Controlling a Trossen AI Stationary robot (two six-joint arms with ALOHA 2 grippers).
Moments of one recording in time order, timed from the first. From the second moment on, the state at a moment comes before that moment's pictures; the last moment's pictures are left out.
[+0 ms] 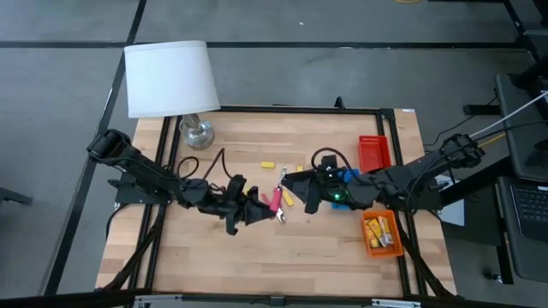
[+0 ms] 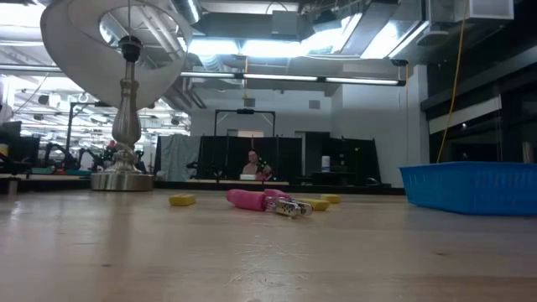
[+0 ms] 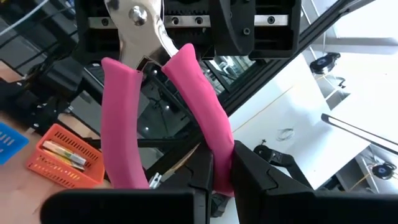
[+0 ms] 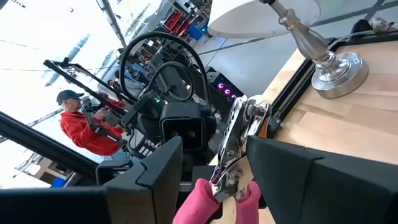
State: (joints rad) left arm -0.41 1.45 0.83 0.90 -0.27 -0.80; right arm 0.45 1.43 1.27 0.03 0.68 0.97
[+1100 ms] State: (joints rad) left arm -0.44 1.42 0.83 0.85 -0.37 -0.84; right arm 0.47 1.42 1.27 -0.04 0.78 0.98
